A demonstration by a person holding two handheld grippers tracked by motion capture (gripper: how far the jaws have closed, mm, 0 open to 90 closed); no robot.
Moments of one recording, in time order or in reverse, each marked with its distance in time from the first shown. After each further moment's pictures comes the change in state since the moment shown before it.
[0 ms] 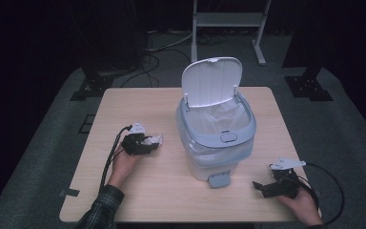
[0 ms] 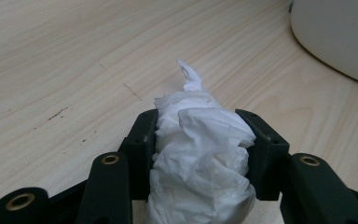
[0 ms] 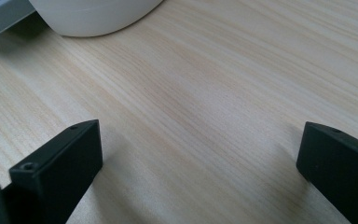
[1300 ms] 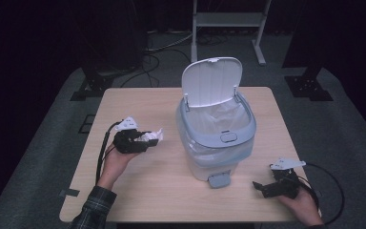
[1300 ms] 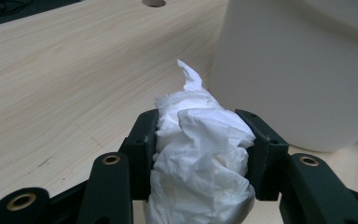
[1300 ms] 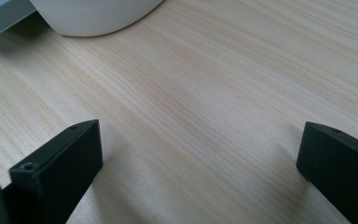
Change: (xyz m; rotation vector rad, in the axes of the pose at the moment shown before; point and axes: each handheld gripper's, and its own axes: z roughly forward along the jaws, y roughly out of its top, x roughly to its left) left arm -0.024 0.033 -0.062 -0.137 -0.118 0.012; right arm 0.000 0.000 0.000 0.001 0.001 -0.001
